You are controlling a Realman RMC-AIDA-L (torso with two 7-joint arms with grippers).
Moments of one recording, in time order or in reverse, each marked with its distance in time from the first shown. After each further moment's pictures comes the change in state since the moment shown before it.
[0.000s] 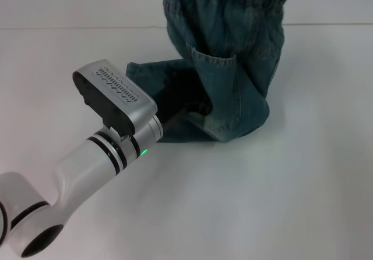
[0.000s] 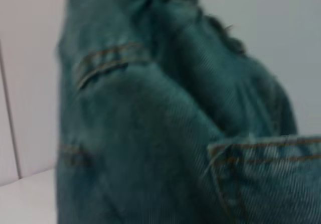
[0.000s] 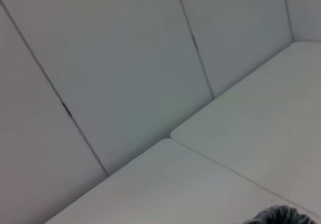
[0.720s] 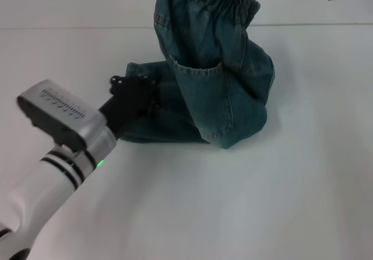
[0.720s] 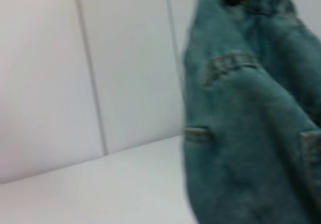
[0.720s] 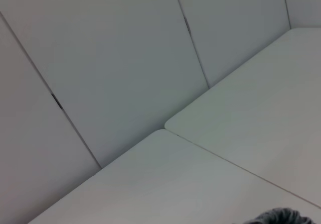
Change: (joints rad) left arm 0.174 0.000 -0.080 0.116 0.018 0.035 0.006; right arm 0.033 -0.009 -0.003 0.153 0.004 0.072 -0.073
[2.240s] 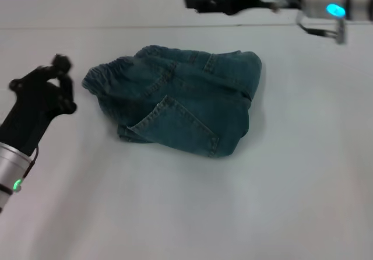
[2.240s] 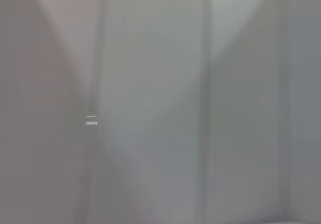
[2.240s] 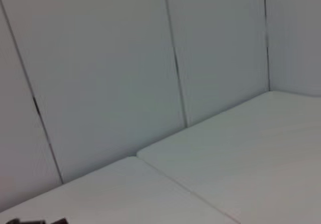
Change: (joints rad) left arm 0.249 0.009 -0.177 0.198 0.130 0.345 -0.241; right arm -0.249 0.031 -0.158 -0.007 0.290 0.205 -0.436
